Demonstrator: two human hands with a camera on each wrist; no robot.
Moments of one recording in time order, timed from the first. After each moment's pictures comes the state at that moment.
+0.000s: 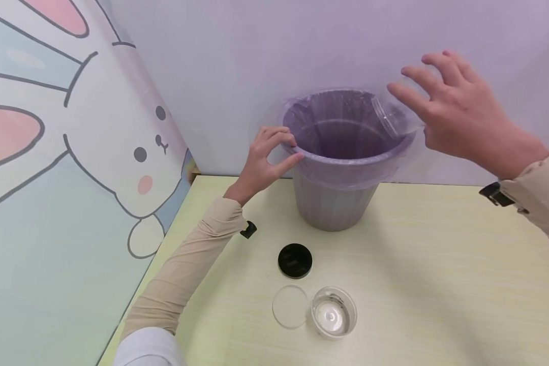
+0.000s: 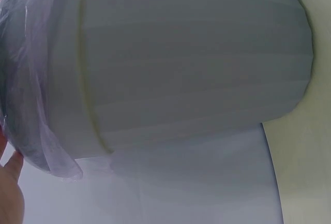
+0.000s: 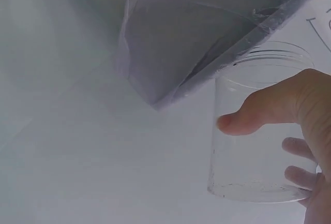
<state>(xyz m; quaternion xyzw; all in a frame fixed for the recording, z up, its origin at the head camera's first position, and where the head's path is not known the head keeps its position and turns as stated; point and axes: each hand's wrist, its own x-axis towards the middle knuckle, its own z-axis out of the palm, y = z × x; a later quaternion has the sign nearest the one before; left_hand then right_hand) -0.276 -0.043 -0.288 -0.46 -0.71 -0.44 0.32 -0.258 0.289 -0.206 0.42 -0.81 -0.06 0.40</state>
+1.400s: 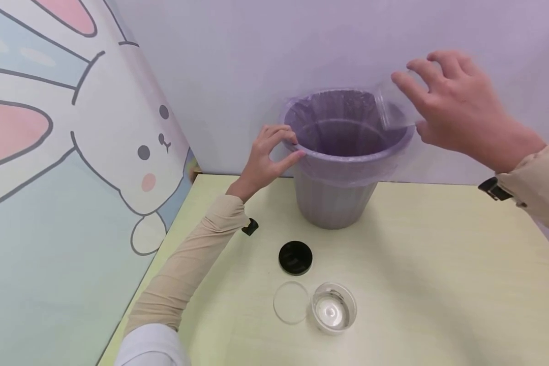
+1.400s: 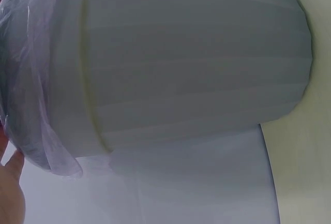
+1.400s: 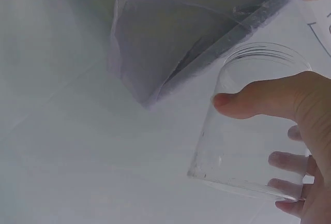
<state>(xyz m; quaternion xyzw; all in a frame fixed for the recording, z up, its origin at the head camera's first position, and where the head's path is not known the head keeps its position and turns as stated) -0.284 -0.039 -0.287 -0.44 -0.72 -0.45 0.30 -0.267 0.290 -0.200 0.39 -0.82 -0.08 0.41</state>
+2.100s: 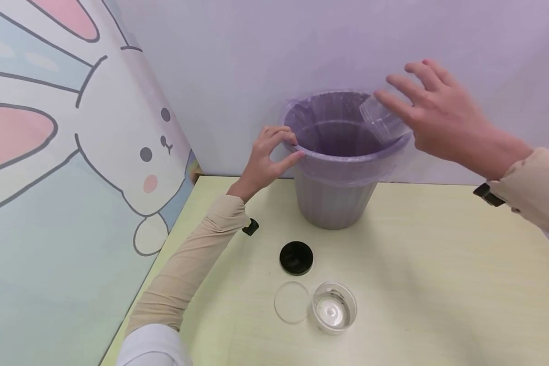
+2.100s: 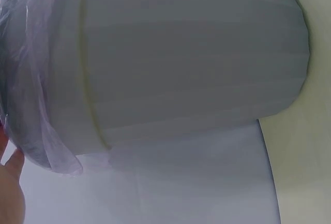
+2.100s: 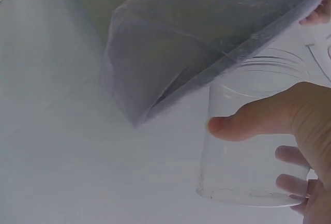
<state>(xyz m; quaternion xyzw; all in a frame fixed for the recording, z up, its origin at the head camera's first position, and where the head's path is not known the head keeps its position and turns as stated) -0.288 -0.042 -0.289 -0.44 -0.72 -0.45 0.28 -0.265 0.275 -0.205 0.43 -0.82 -0.08 0.37</state>
